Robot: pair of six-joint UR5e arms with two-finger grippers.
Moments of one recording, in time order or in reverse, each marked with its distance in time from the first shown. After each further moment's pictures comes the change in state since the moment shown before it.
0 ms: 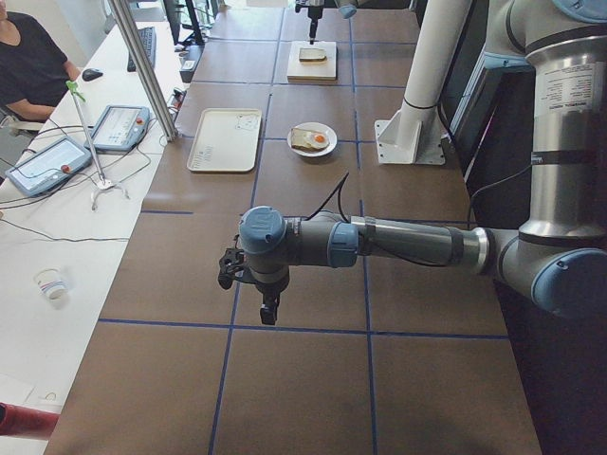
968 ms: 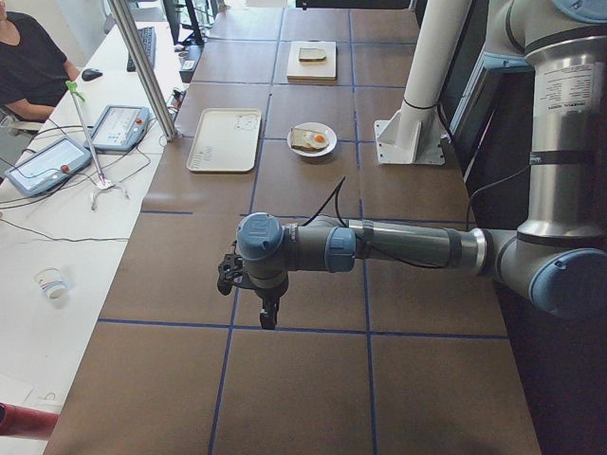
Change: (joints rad) left arm 0.000 -0.002 0.015 -0.001 -0.001 0.002; right arm 0.334 0.001 0.092 -0.375 0.122 -0.387
